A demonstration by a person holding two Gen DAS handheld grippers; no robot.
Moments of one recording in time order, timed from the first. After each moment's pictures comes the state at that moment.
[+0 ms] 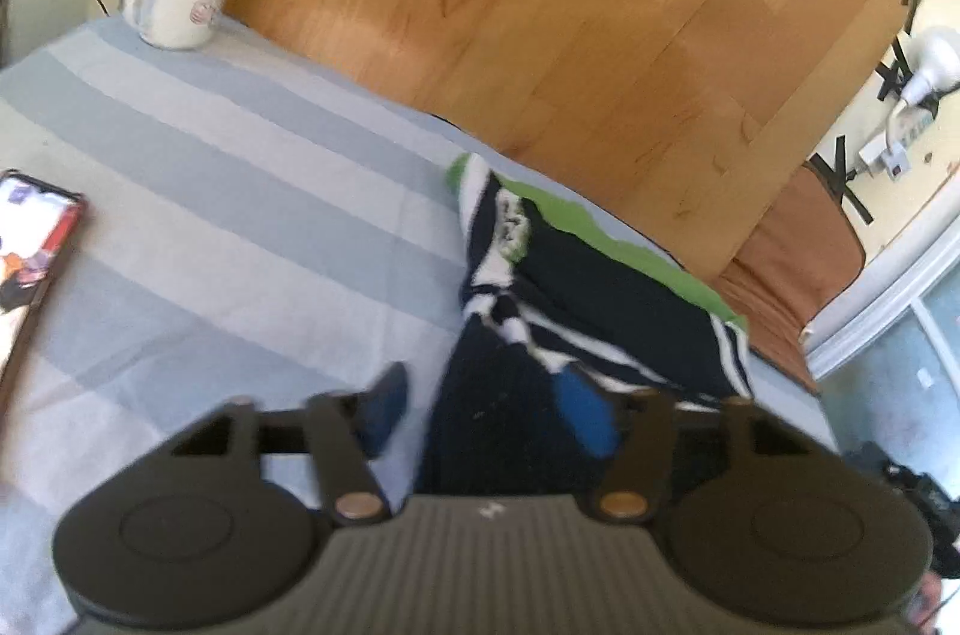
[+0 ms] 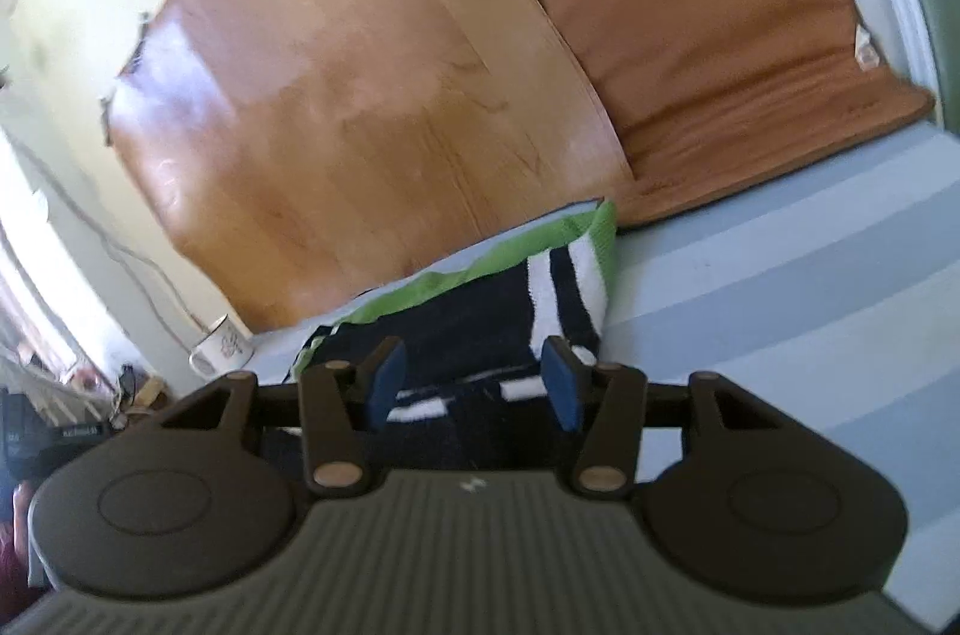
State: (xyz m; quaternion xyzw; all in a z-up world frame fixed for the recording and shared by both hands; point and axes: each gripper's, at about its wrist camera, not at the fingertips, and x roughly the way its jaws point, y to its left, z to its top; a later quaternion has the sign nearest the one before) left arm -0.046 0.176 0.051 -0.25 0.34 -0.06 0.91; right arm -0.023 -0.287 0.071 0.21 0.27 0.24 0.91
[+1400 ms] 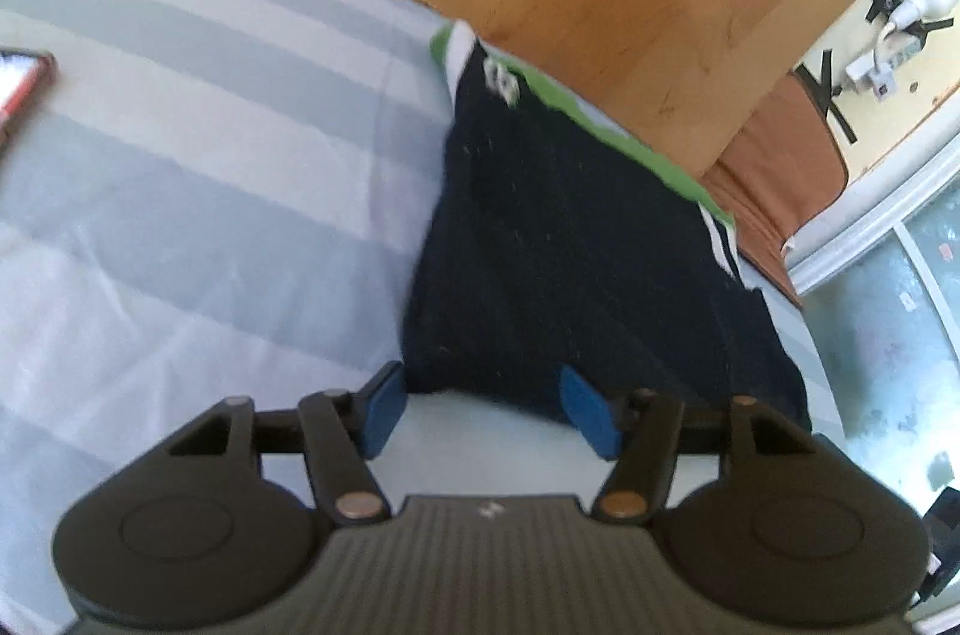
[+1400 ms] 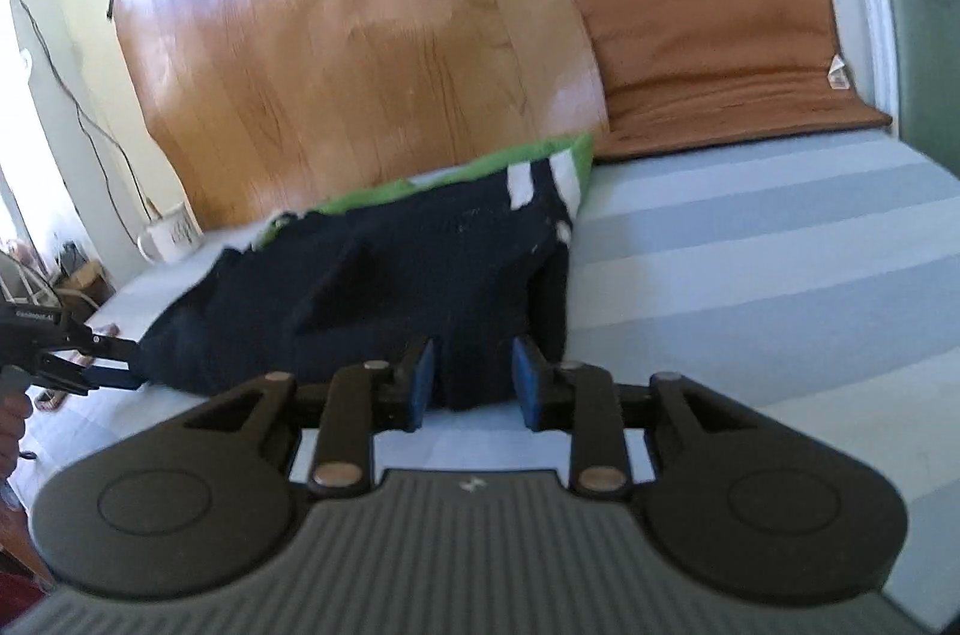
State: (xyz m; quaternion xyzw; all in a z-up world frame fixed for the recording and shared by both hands) left arm -0.056 0.163 0.009 -0.26 0.41 -0.12 0.87; right arm -0.082 -0.261 0.043 0.10 0.29 0.21 0.93
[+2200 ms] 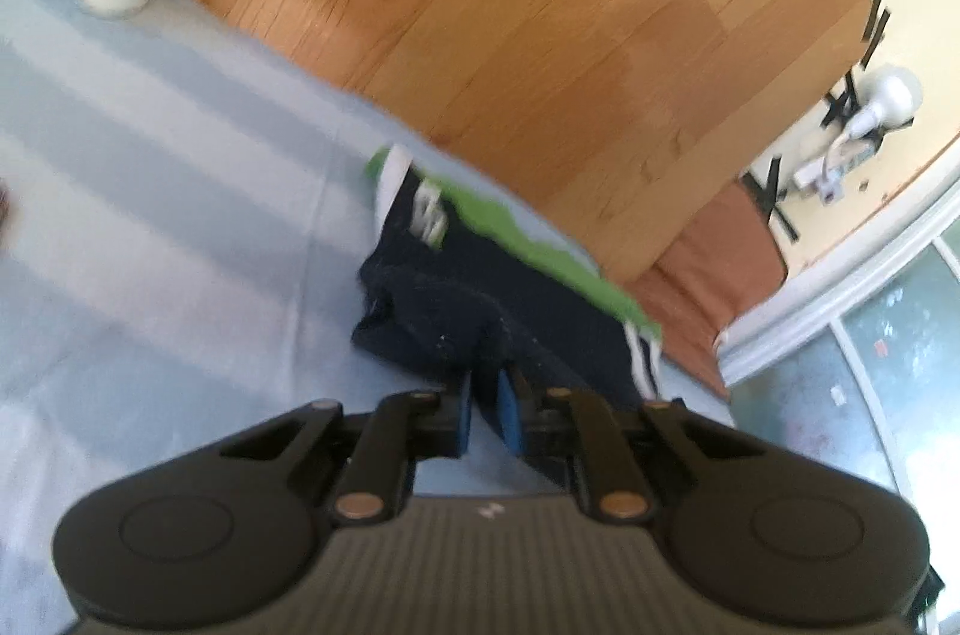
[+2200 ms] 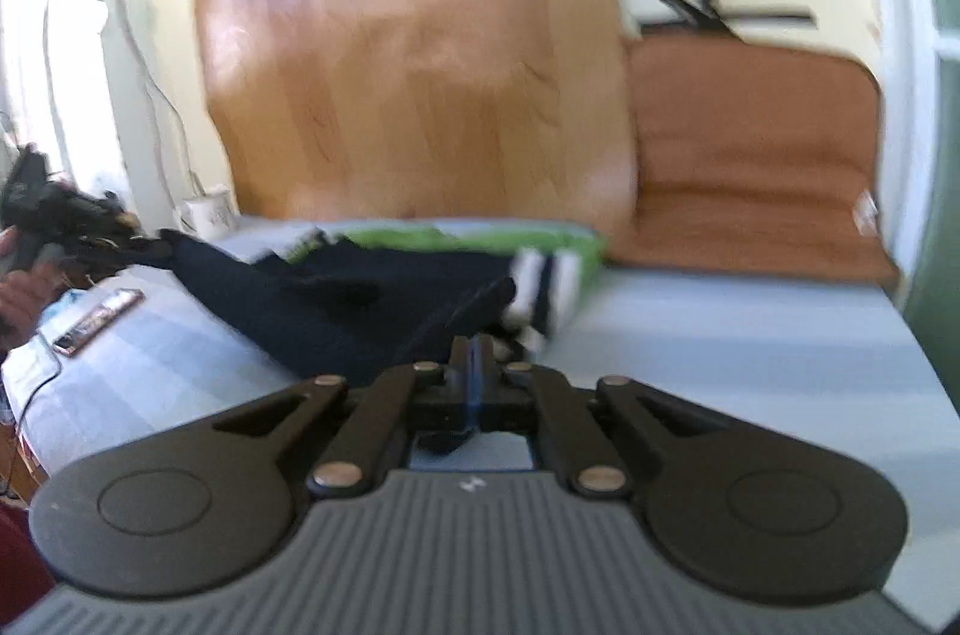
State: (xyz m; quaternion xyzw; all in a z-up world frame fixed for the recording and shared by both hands) left arm -0.026 0.179 0.059 -0.31 0.35 -0.14 0.87; right arm -0.066 -0.311 0.102 0.01 0.26 0.26 0.93
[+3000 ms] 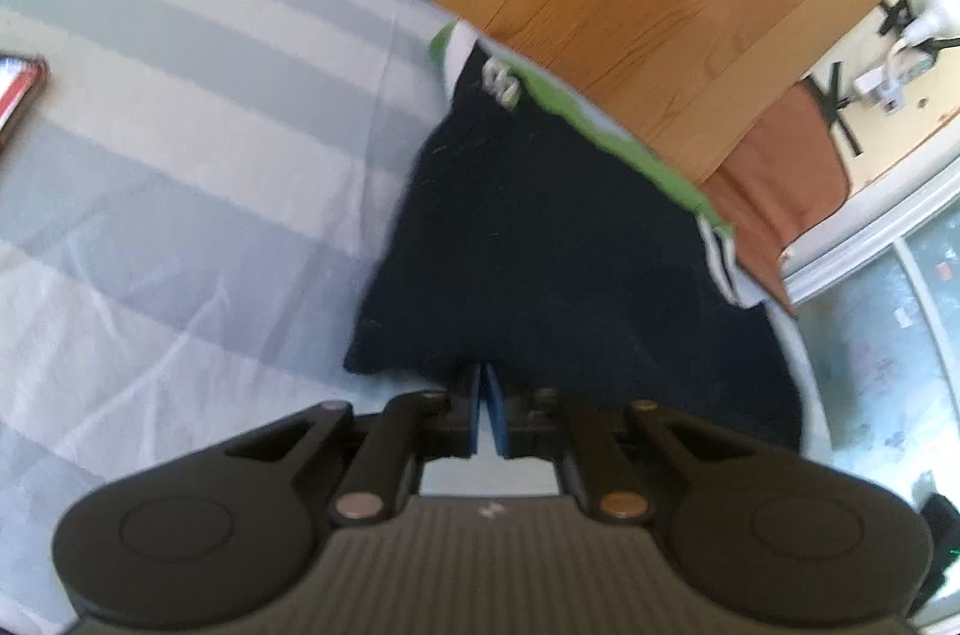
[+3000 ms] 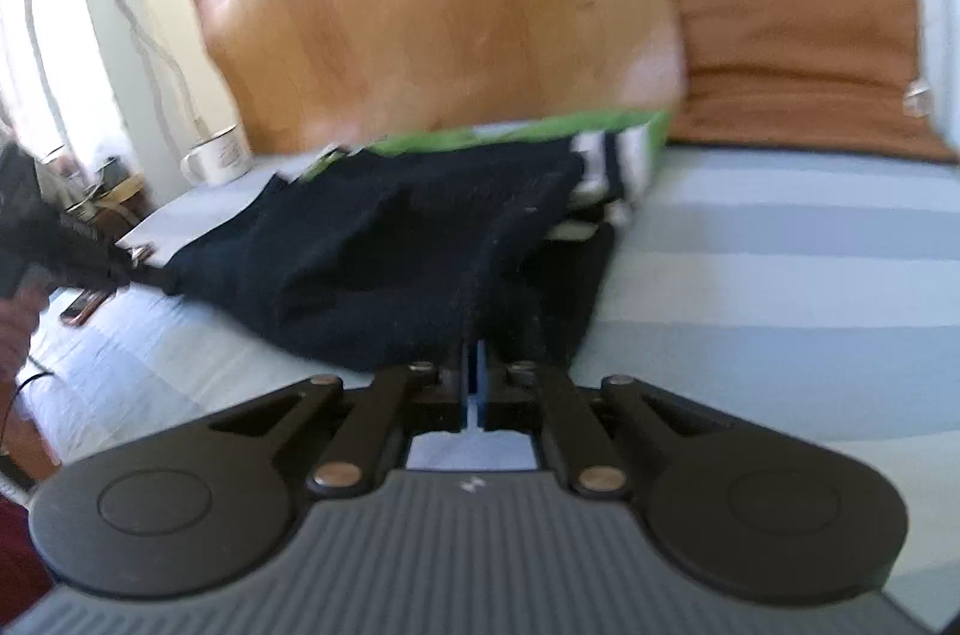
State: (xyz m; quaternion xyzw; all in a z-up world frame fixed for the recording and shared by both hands) left arm -0.039 0.167 0.013 -0.28 0.42 -0.12 0.85; right arm -0.074 -0.260 0.054 0.03 0.32 0.26 0.91
